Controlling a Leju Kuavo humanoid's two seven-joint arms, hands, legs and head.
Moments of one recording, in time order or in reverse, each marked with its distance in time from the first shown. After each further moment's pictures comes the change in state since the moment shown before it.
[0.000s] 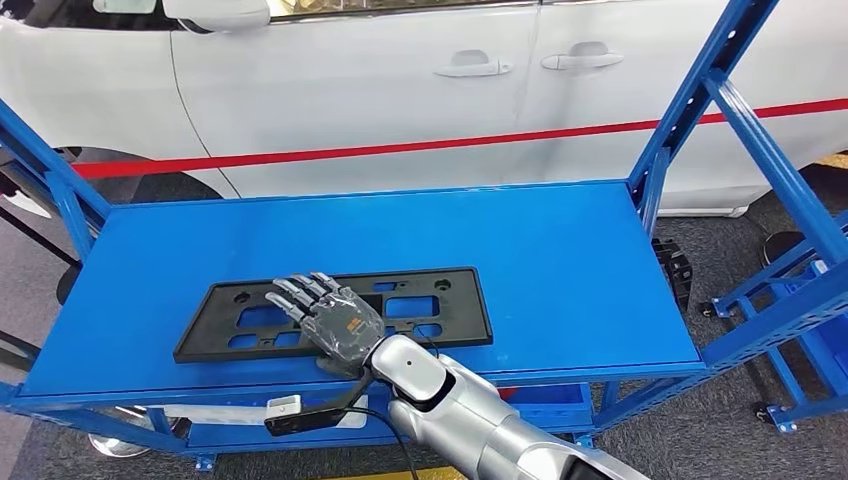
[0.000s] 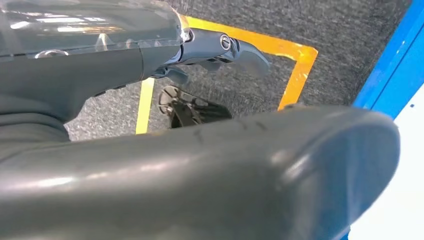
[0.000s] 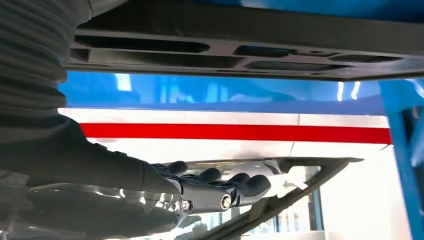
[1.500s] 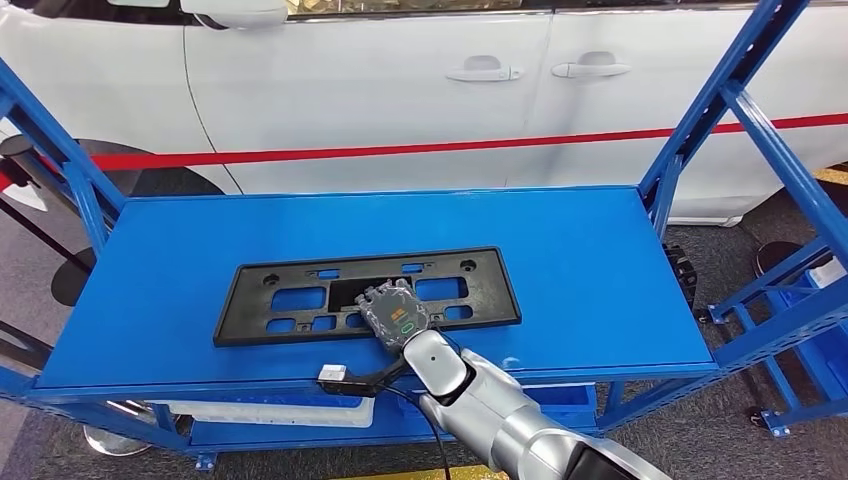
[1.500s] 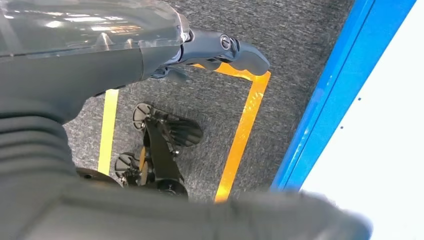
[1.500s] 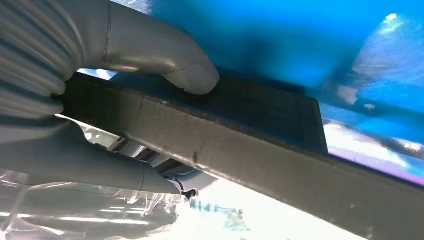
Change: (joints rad) left arm -0.004 0.013 0.028 0.000 -0.070 -0.030 -0.135; right arm -0.030 -0.024 -0.073 0.214 0.263 0.027 0.276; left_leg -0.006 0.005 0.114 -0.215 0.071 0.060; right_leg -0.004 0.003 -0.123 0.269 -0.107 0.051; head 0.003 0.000
